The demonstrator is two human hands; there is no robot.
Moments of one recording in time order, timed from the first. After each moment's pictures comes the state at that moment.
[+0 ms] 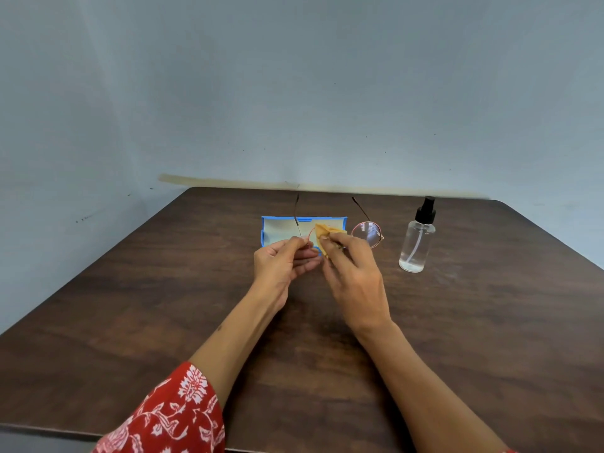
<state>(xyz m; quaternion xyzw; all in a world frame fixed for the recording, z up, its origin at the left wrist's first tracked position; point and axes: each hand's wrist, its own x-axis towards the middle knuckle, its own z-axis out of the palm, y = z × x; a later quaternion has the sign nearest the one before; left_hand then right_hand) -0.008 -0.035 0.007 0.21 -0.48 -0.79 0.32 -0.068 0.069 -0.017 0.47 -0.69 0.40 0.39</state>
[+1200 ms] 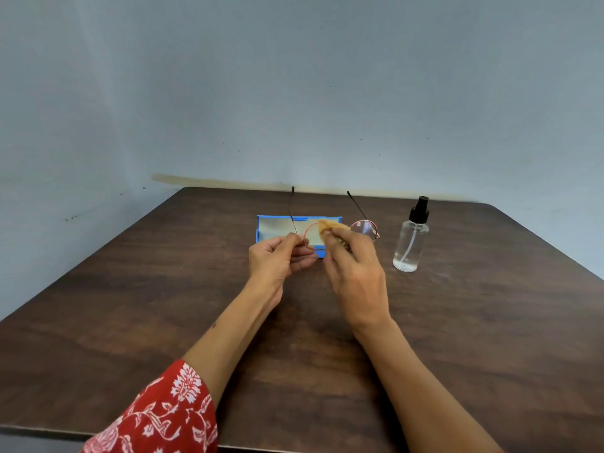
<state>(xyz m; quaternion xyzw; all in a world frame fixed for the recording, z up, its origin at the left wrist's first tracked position) -0.007 -0.032 0.009 0.21 -0.49 -0.77 0.34 -0.067 0.074 -0.011 0.43 -0.70 0.37 0.44</state>
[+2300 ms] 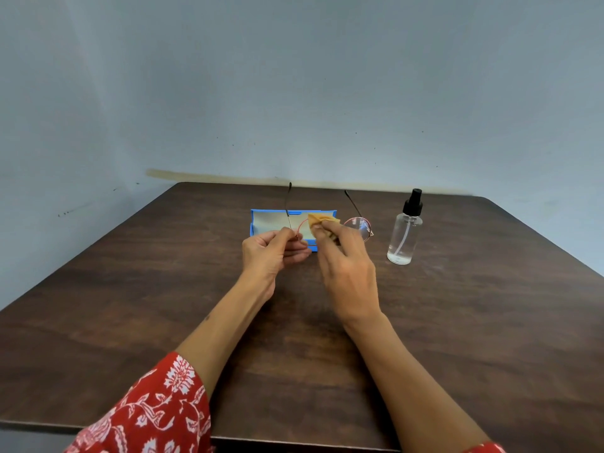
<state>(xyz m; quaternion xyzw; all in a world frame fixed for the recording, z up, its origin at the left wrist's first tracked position) -0.008 -0.034 0.008 0.22 -0.51 -0.76 0.34 -0.063 0.072 -0.012 0.43 -0.70 0.36 0.43</state>
